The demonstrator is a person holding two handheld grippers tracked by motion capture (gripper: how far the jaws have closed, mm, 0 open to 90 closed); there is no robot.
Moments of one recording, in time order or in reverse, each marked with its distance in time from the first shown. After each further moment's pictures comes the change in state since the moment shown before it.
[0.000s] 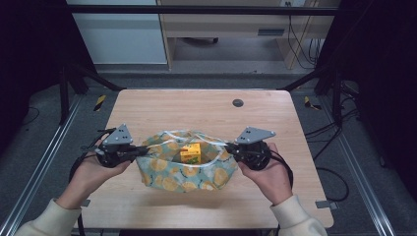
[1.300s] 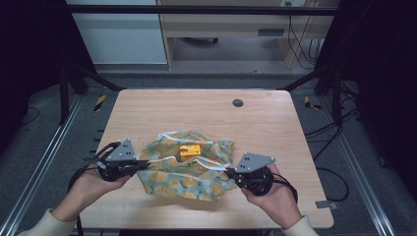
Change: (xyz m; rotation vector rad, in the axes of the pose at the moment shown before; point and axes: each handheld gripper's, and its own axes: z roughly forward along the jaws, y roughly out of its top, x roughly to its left) left arm -0.021 -0.020 0.006 0.080 -0.049 0.084; right arm 0.034 -0.038 -0.014 0.046 0.112 -0.104
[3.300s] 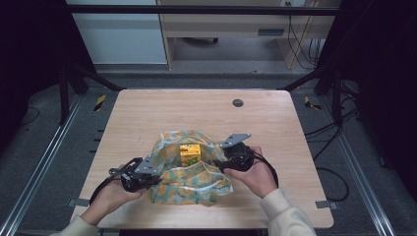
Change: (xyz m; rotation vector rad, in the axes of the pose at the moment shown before) left arm -0.015 -0.034 0.078 0.142 -0.052 -0.012; right arm -0.049 0.005 0.085 0.135 -0.040 0.117
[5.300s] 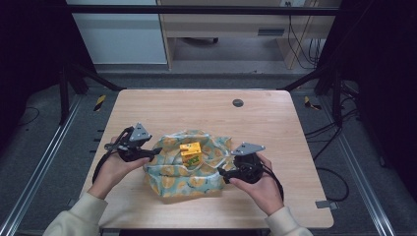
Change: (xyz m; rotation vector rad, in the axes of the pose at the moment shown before) left arm 0.066 0.036 -0.011 -0.174 0.243 -0.147; right arm 0.012 -0.032 -0.021 -0.079 -0.072 0.146
